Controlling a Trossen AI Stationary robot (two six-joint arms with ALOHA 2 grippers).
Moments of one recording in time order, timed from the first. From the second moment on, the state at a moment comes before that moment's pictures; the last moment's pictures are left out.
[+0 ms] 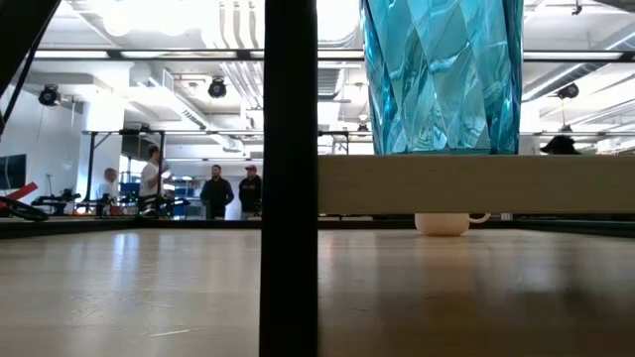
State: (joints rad) left arm -0.26 2.14 2.09 -0.41 -0.05 0.30; right arm 0.63 1.35 1.45 -1.17 0.11 0.69
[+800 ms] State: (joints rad) left arm -0.24 2.14 2.07 -0.41 -0.06 0.29; right arm 0.59 1.35 1.43 -1.16 0.11 0.70
